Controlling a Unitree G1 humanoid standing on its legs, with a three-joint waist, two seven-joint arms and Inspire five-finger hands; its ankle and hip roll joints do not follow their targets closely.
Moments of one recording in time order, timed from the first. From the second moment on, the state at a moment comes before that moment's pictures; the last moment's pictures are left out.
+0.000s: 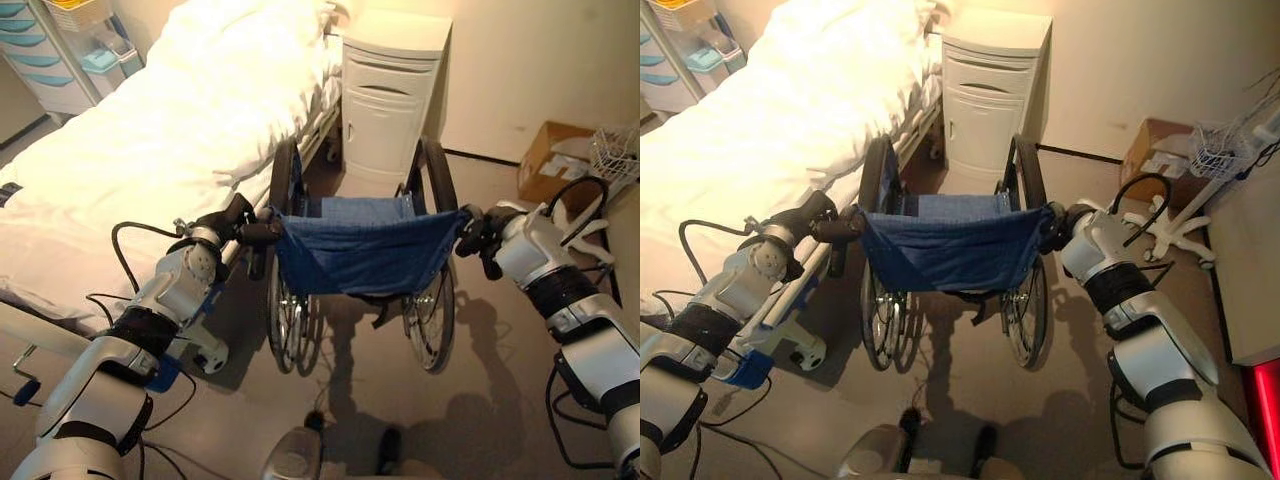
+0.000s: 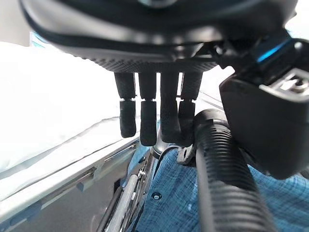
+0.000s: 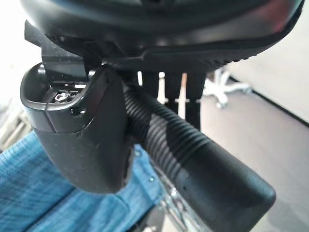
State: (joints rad) left arm -0.70 0.76 -0.51 0.47 0.22 0.26 -0.04; right arm -0.96 -0.64 0.57 0.59 -0.31 0.82 0.36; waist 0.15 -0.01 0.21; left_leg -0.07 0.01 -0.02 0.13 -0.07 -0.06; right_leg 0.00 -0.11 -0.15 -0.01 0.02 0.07
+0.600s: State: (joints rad) left arm -0.71 0.80 -0.42 0.43 0.27 0.26 -0.06; right arm -0.98 -0.60 0.53 0.56 -0.31 0.84 0.37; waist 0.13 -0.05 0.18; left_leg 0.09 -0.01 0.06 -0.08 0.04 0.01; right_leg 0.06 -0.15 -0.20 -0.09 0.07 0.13
